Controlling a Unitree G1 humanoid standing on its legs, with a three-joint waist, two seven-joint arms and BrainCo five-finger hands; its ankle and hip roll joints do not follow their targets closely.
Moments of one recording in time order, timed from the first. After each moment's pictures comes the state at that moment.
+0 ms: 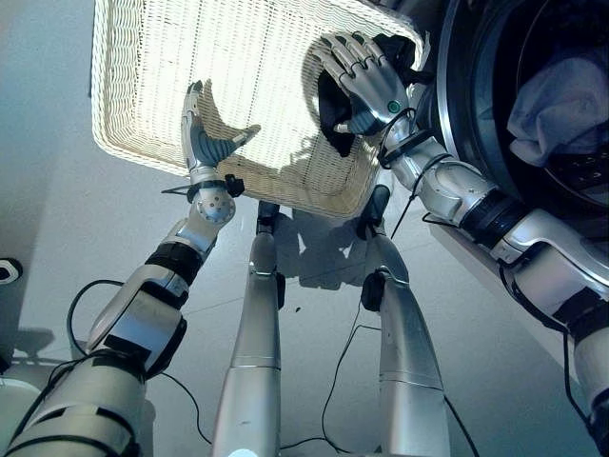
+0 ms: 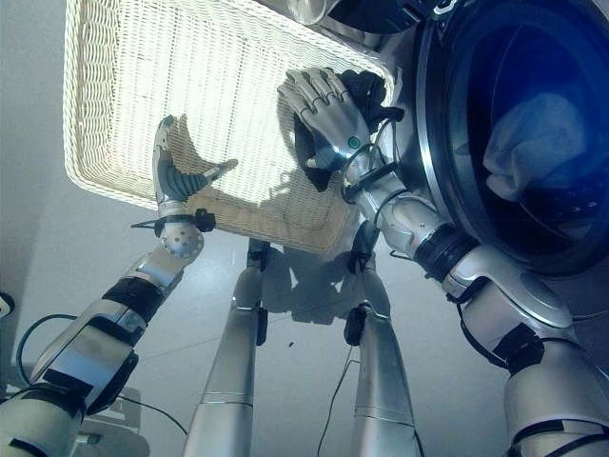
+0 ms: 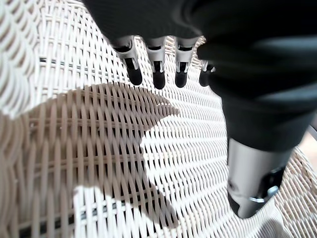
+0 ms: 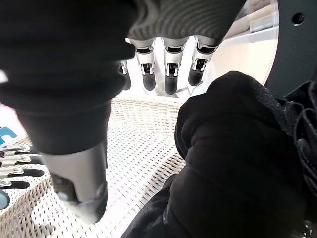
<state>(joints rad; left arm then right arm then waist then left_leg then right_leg) -1.01 0.52 -0.50 0.89 -0.11 -0.36 0.76 -1.32 -0.64 0.94 0.53 -0.57 0.05 -0.61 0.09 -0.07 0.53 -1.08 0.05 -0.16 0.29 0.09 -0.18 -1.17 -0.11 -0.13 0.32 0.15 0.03</state>
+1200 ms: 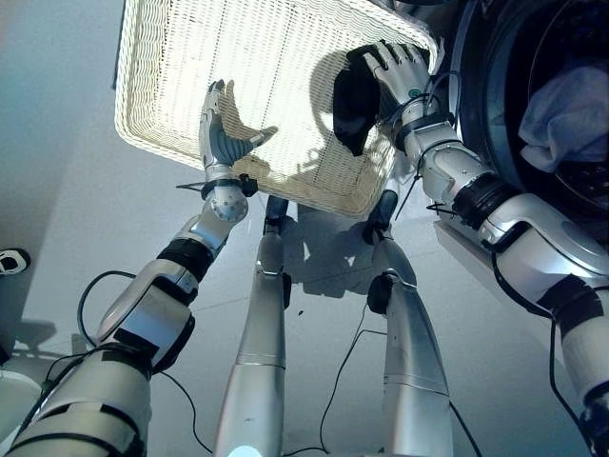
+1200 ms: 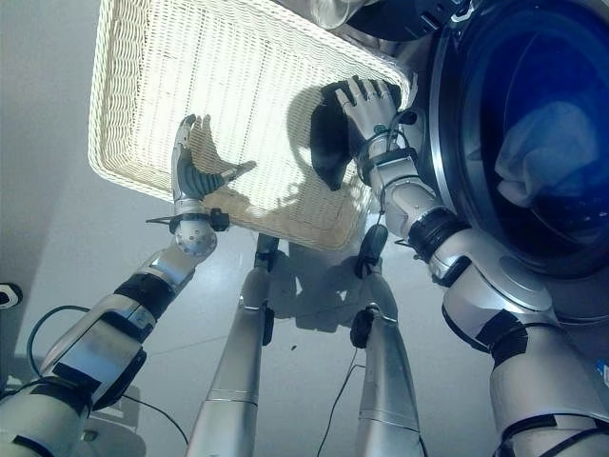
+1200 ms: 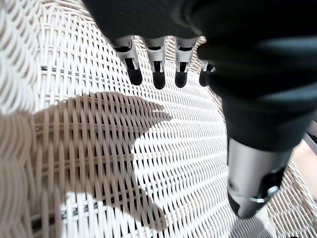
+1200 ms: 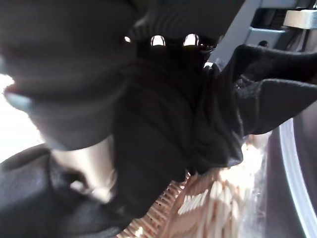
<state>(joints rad) -1.05 0.48 -0.57 0.90 -0.11 -0.34 0.76 -1.42 -0.55 0.97 0.85 -0.54 0.26 -0.38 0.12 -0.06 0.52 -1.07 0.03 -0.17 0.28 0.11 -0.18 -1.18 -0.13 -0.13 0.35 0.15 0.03</state>
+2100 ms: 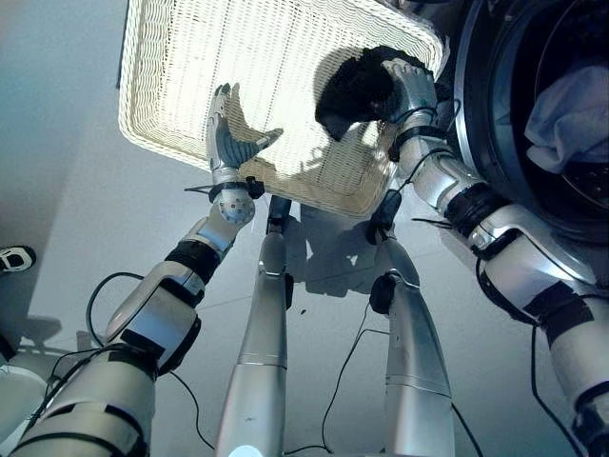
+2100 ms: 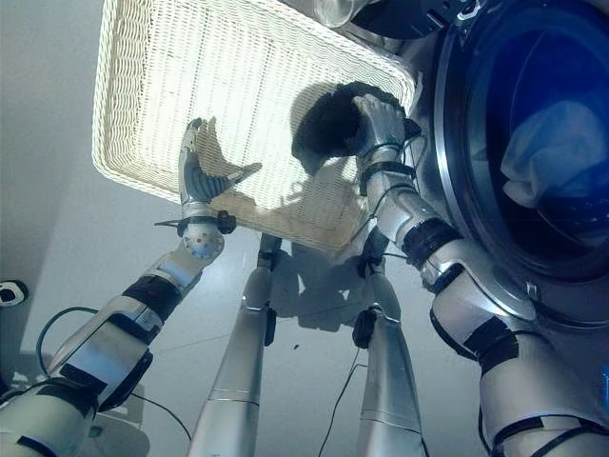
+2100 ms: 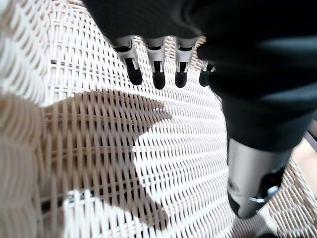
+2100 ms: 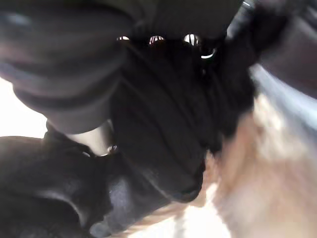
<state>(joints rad) -1.04 0.45 -0.57 0.90 -0.11 -0.34 0.78 -1.29 -0.48 0.69 0.82 0.07 0.10 -0.55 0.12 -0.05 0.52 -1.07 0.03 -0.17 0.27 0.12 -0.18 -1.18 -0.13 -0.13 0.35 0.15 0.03</state>
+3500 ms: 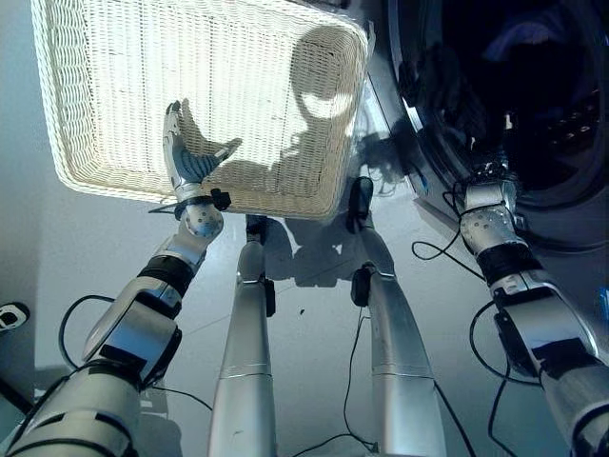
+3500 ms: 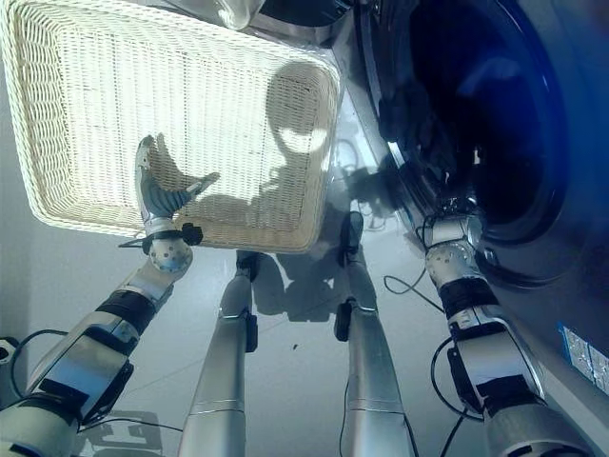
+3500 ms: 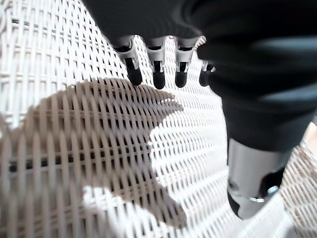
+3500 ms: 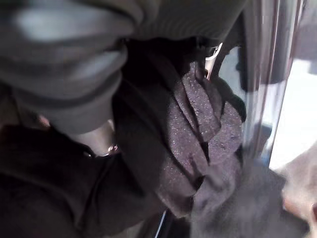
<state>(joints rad) -0.94 0.53 -0.49 0.97 -0.16 -0.44 0.80 -1.01 -0.51 0.15 0.89 1.45 -0.37 -0.22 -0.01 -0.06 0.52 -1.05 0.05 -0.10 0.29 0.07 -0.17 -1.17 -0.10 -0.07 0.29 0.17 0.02</state>
